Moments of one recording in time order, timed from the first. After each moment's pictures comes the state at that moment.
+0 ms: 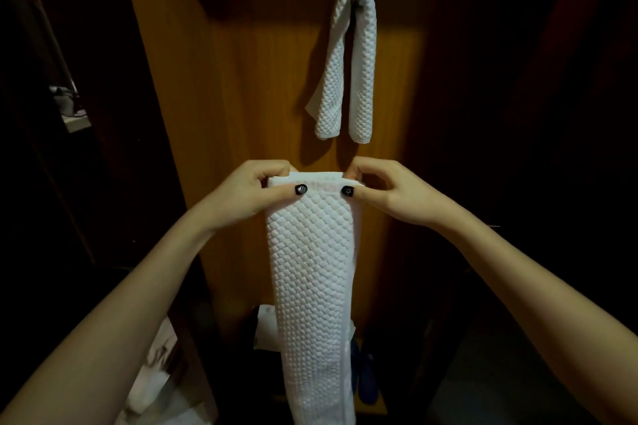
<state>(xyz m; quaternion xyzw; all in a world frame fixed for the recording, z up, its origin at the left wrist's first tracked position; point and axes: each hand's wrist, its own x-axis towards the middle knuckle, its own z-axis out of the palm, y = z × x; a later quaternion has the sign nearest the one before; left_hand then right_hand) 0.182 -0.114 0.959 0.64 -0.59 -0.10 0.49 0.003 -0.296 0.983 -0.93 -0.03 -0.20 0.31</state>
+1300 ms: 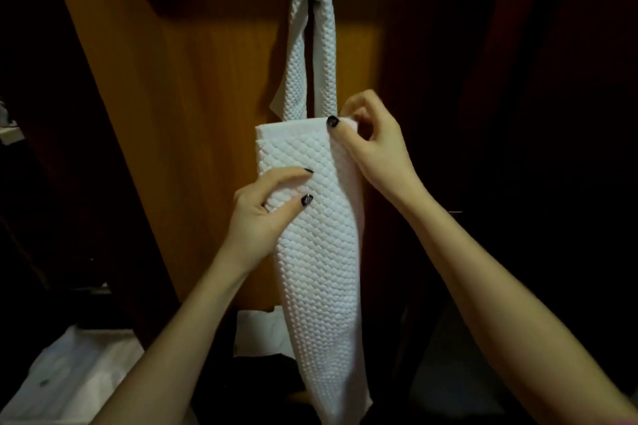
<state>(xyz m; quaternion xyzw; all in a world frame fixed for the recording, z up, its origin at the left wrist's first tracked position) 0.119 -0.151 0.923 0.53 -0.55 0.05 0.65 0.012 -0.301 0.996 -0.79 0.06 -0.50 0.34</state>
